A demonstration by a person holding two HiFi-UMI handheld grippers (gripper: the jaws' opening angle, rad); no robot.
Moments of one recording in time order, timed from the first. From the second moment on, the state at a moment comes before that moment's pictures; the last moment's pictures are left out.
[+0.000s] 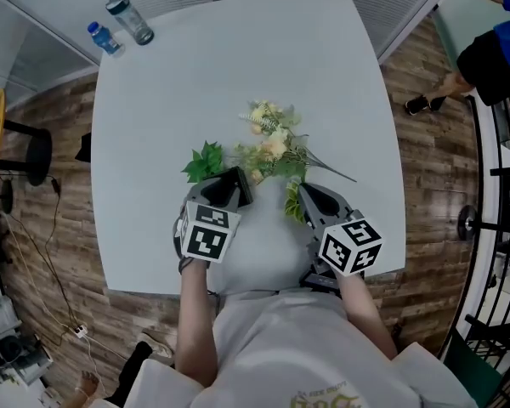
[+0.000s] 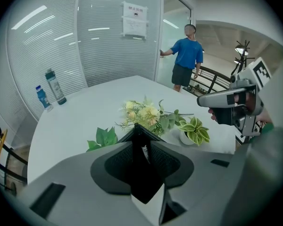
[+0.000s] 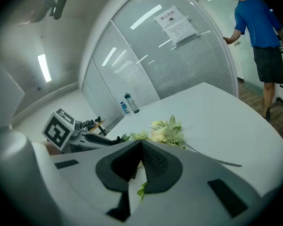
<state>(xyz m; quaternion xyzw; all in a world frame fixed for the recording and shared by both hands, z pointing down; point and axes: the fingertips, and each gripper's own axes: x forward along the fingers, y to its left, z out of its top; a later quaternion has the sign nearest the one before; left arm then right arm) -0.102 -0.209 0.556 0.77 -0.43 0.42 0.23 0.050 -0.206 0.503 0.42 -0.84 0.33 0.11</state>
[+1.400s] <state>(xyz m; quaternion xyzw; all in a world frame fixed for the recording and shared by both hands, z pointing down) -0.128 -0.139 0.409 0.80 -0.57 0.06 0.20 0.025 -0.154 0.394 0.41 -0.89 0.17 0.07</state>
